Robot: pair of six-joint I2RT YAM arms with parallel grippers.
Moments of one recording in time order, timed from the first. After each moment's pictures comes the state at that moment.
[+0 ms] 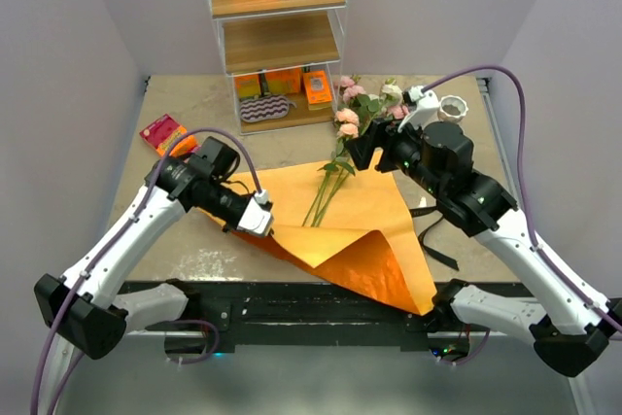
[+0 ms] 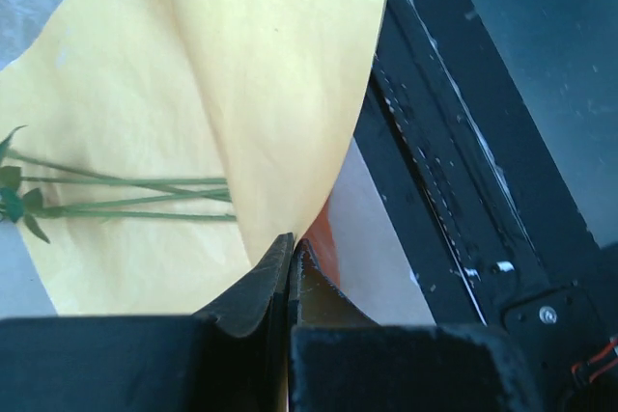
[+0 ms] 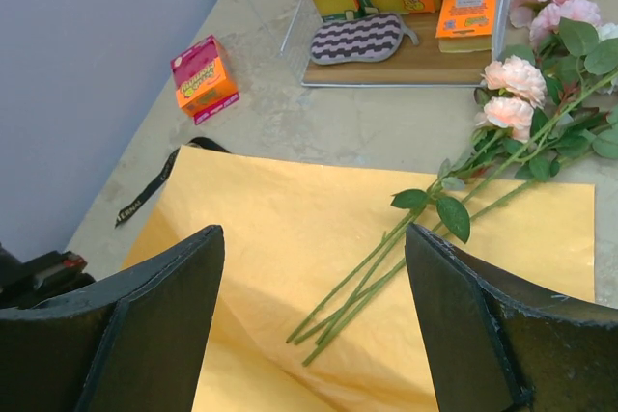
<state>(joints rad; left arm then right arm) -0.50 1.18 1.19 -1.24 0.93 1.34 0.68 1.00 1.21 -0.42 0.12 0.43</state>
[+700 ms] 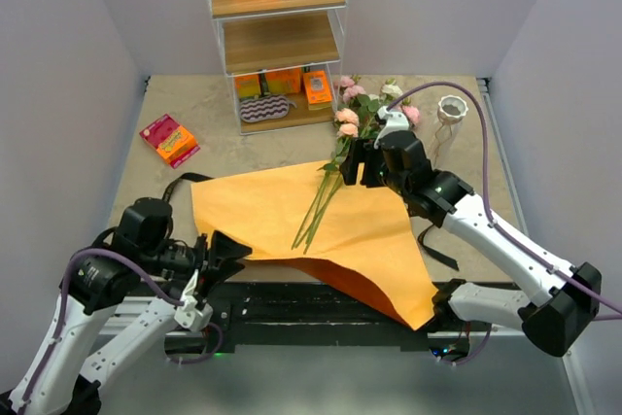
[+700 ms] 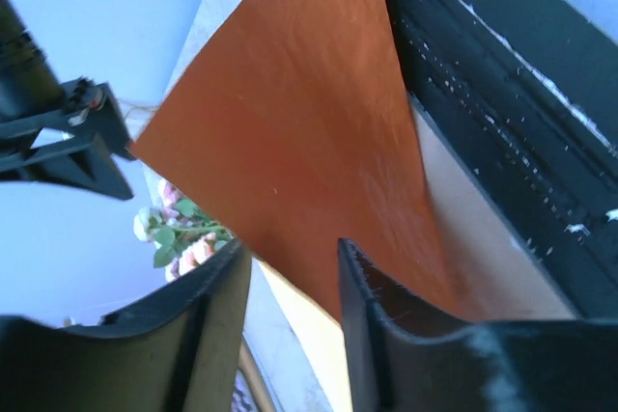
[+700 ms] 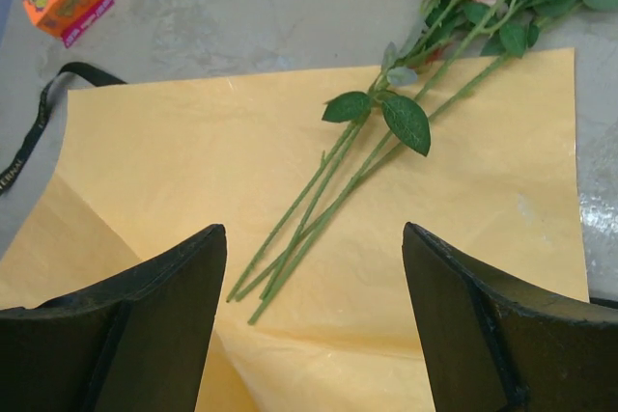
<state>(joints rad) -0.52 0.55 1.03 -1.30 0.92 1.70 0.68 1.15 1.07 -0.43 0.19 0.50</state>
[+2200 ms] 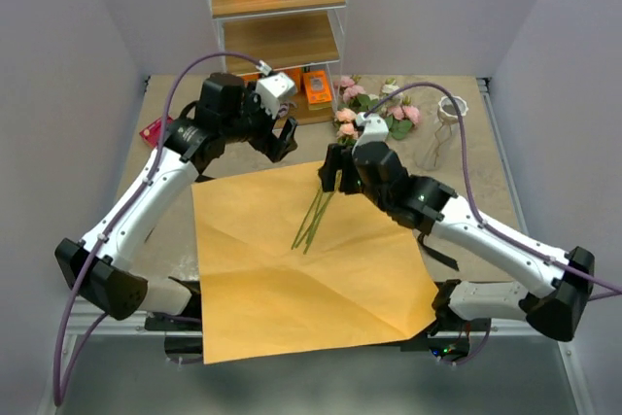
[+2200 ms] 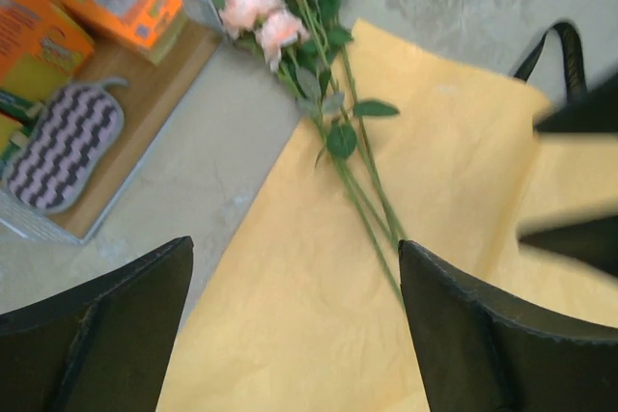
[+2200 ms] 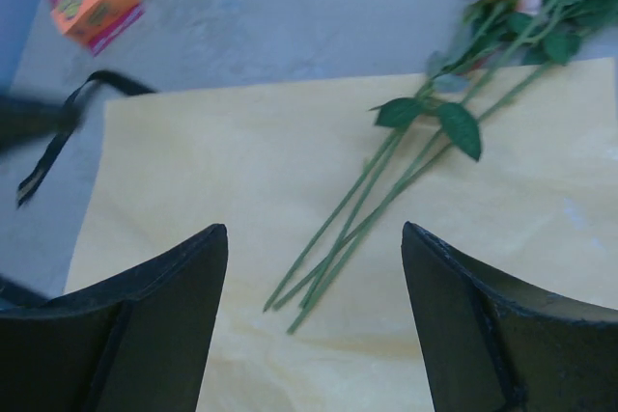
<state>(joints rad) -0.50 1.39 1.52 -0.64 0.29 0.17 0.95 1.18 1.11 -0.43 0.39 0.58</state>
